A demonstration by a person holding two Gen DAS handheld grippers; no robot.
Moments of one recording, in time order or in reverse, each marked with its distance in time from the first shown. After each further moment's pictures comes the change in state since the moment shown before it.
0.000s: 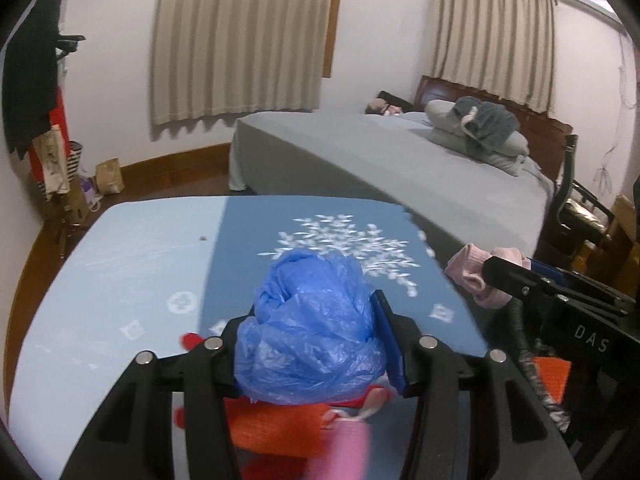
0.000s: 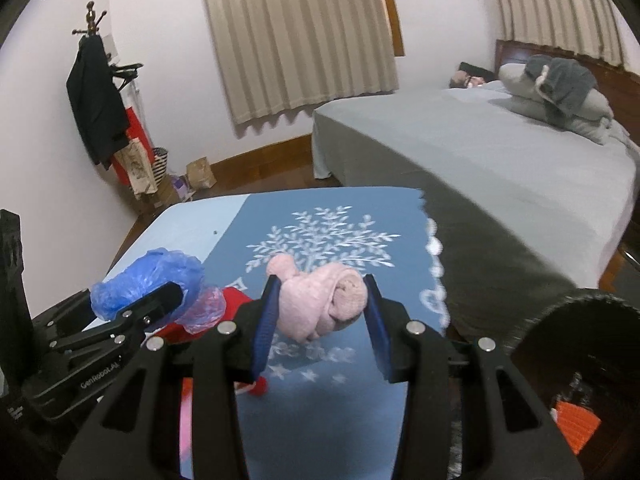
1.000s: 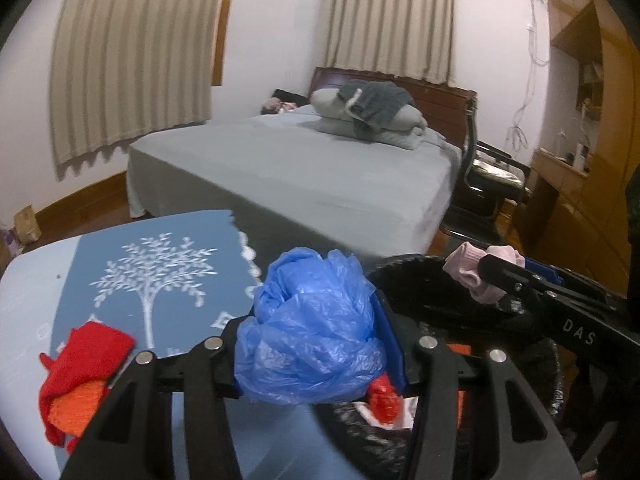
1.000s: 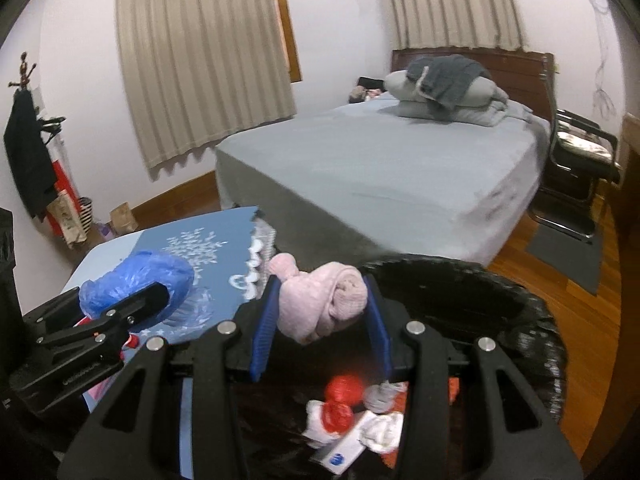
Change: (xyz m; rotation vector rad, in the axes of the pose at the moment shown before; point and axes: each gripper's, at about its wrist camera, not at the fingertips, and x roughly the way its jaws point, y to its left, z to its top) left arm -0.007 -0.191 -0.012 0.202 0.004 -0.293; right arm -0.130 -0.151 -0.054 0.165 -0.096 -0.282
